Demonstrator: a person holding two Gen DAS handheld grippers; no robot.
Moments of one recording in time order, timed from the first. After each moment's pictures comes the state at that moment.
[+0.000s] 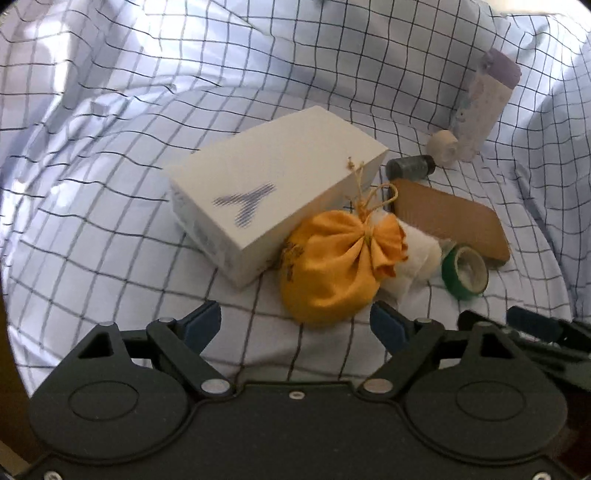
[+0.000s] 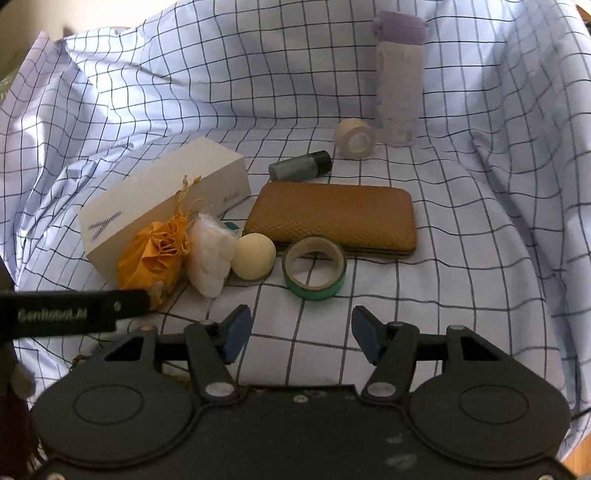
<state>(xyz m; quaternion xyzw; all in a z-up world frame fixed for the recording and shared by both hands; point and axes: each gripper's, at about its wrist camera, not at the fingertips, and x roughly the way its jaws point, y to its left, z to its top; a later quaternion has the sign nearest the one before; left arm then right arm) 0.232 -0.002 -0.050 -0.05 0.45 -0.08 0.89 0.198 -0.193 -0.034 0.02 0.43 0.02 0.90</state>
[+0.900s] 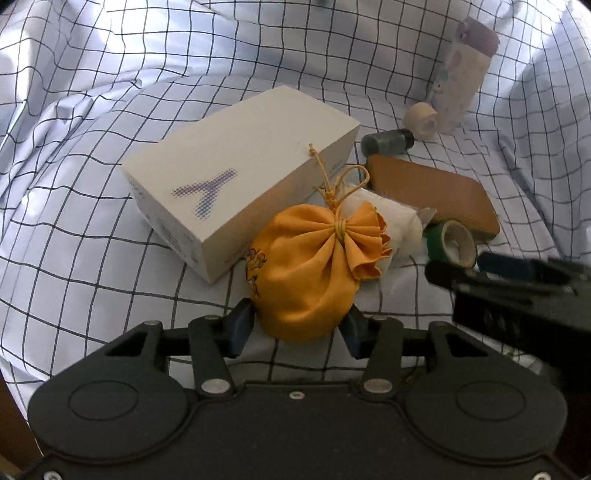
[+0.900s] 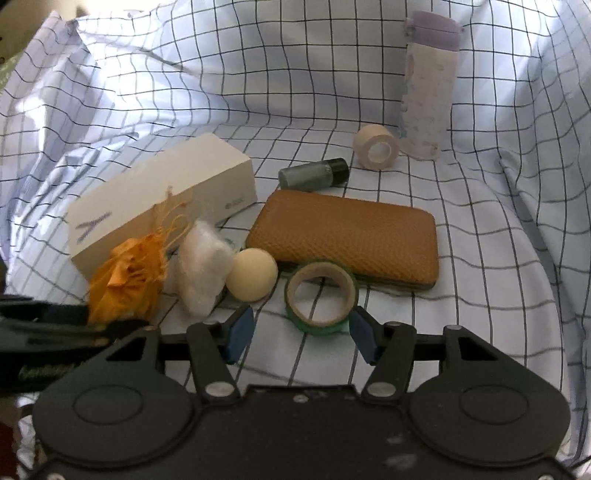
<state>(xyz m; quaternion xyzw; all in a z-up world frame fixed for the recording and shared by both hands) 0.237 -0.015 -0.058 -0.02 0.46 -0.11 0.88 0.232 -0.186 -0.045 -0.02 0.43 0.04 0.90</state>
